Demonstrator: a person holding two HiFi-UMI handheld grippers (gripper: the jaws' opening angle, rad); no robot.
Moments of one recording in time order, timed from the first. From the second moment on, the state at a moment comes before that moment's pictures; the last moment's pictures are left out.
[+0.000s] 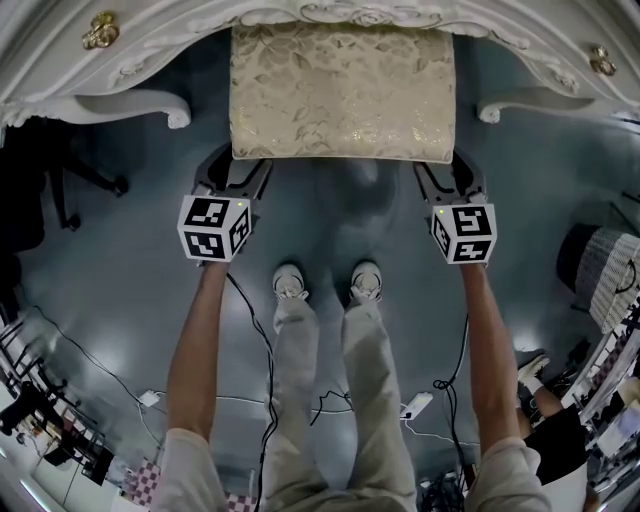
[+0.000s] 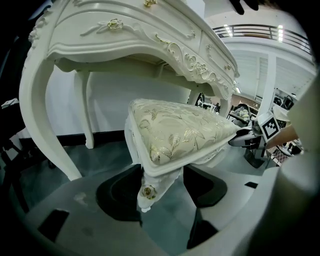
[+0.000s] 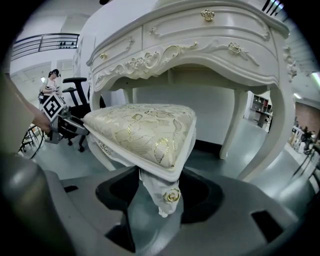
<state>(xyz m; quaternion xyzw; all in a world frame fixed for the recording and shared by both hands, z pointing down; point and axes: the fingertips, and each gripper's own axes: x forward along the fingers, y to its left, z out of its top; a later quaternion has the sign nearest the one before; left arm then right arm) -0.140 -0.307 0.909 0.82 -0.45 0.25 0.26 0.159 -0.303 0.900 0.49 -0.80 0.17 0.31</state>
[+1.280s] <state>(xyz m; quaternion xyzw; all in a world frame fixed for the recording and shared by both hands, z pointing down) -0.133 -0.406 0.911 0.82 -0.46 0.25 0.23 0.162 -0.407 0.902 0.50 -0.80 0.15 0.31</state>
